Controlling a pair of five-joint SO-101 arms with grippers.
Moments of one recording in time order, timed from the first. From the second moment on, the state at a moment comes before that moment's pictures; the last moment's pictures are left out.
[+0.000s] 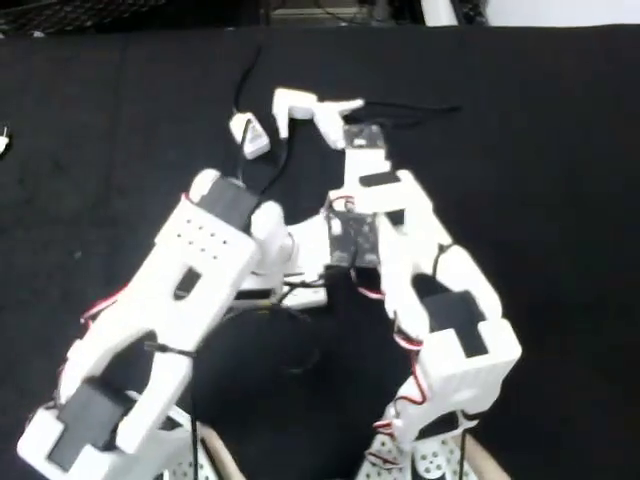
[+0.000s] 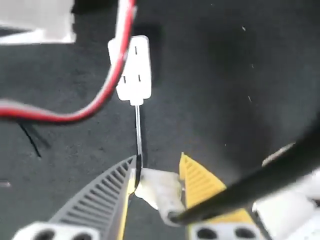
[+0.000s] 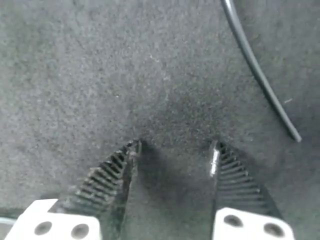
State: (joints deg) left arm 27.3 -13.8 9.9 98.2 -58.3; right arm -12.8 14.8 21.8 55.3 -10.2
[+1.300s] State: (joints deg) left arm 29.5 7.5 -0.7 86.5 -45.5; right arm 14.9 1.7 33.1 48.2 -22.5
